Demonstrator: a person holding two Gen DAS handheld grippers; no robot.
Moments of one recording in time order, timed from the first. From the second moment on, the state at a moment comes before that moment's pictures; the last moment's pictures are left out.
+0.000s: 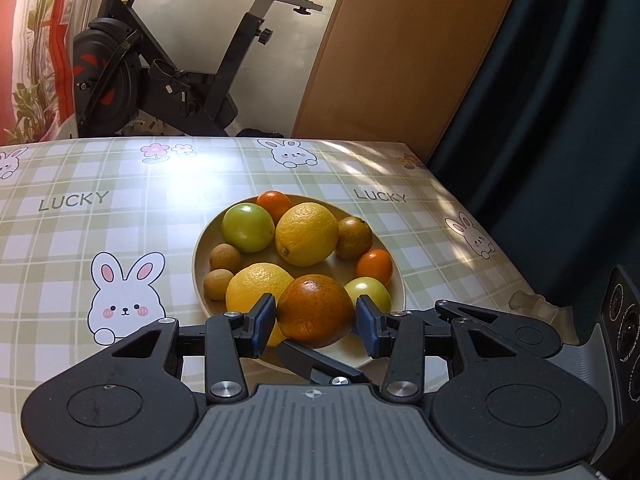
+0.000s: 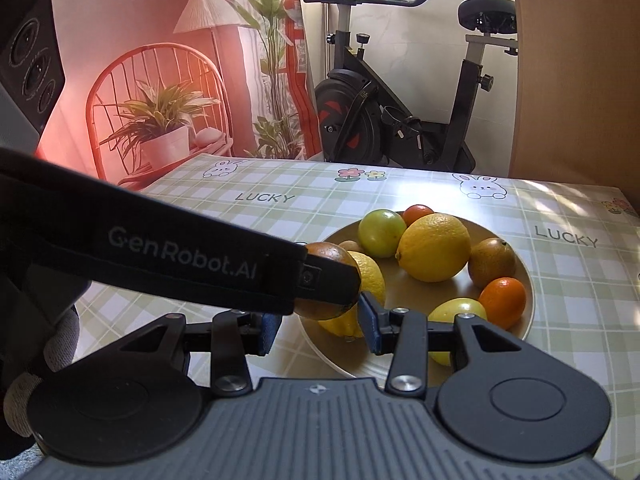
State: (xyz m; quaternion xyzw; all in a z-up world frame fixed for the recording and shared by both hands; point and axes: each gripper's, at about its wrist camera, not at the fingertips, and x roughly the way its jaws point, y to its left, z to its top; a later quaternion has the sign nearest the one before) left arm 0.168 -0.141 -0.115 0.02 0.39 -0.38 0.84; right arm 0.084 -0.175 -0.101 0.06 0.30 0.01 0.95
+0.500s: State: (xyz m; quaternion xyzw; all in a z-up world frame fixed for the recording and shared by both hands) left arm 0.162 -0.166 -0.115 0.03 0.39 -0.40 0.83; right arm 0.066 -0.206 -0.101 0.08 0.29 -0.01 0.95
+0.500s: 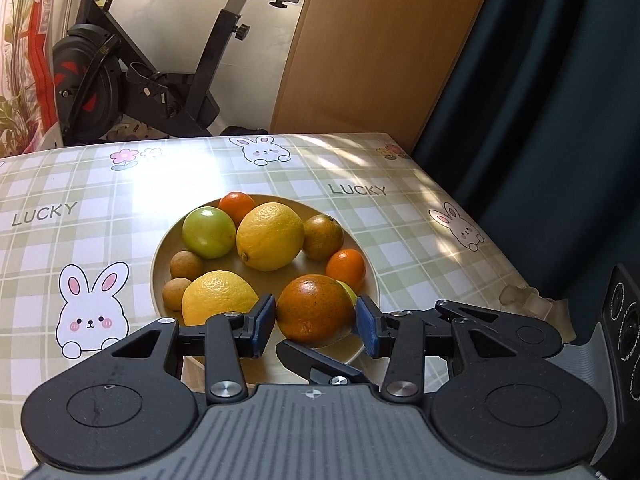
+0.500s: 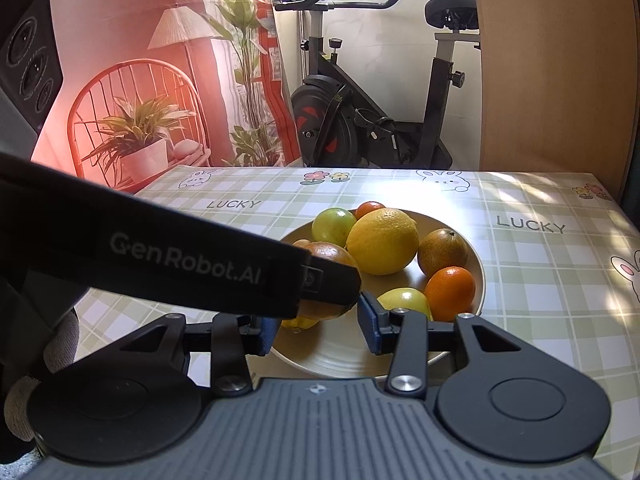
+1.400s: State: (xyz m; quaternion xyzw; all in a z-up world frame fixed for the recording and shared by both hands) left arm 0.172 -0.173 -0.140 0.04 0.42 -0.39 0.82; right arm 0.074 -0.214 -0.122 0.10 0.32 -0.01 0.94
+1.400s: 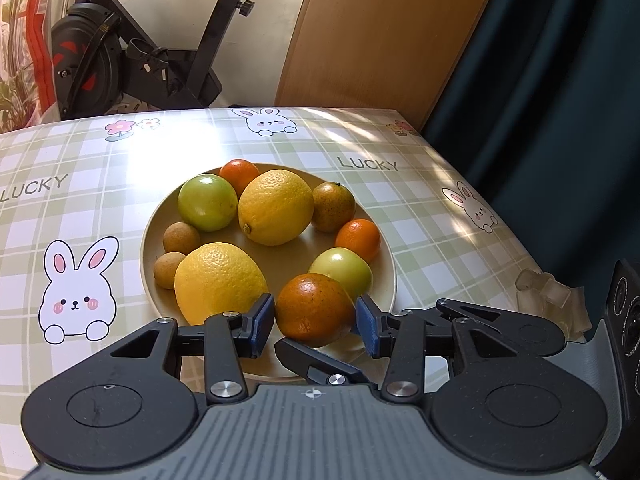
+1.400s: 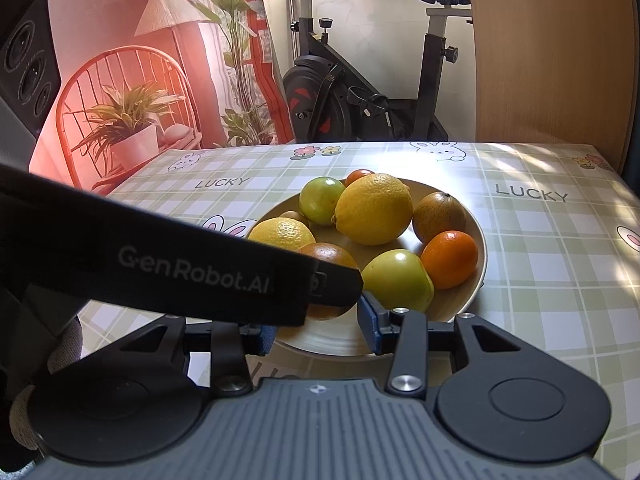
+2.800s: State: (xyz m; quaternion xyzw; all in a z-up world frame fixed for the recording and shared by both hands) left arm 0.145 -0.104 -0.069 -0.01 0.33 -0.29 0.90; right arm 0.056 -0.224 -0.089 0.13 0.30 -0.08 0.94
